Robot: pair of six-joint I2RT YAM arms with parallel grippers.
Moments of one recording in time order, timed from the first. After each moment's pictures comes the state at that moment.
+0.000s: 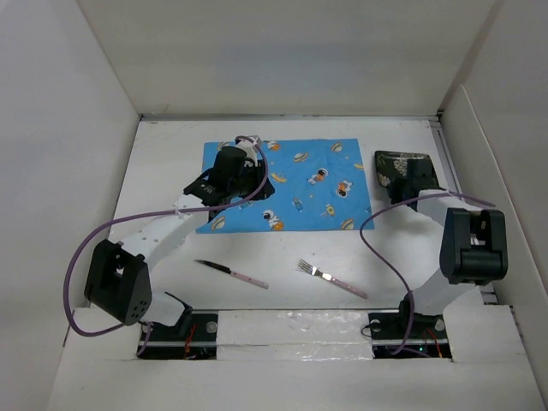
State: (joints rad) left arm -0.54 1.40 1.05 -0.25 0.16 -0.47; right arm -0.08 1.64 0.89 -0.12 0.16 1.67
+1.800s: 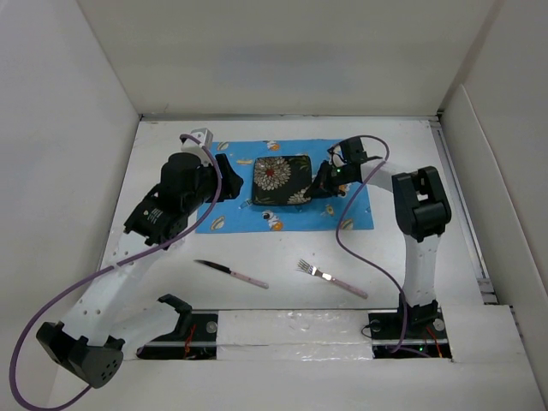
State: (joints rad) left arm -0.50 0.98 1.12 -0.57 -0.06 -0.48; right arm 0.27 2.11 1.40 -0.27 -0.74 0.65
